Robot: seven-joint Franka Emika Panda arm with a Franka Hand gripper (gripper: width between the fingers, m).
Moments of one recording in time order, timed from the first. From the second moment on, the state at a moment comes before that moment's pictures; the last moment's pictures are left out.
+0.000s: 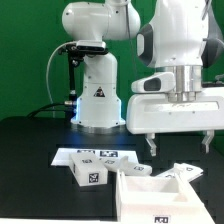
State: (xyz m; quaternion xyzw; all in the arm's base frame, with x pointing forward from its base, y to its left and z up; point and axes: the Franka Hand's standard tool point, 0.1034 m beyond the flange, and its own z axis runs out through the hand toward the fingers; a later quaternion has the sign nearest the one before) arm 0.490 0.143 0.073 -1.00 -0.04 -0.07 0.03
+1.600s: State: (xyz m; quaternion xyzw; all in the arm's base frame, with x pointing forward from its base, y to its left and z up) arm 0.453 0.157 0.034 -0.95 -0.31 -0.05 0.01
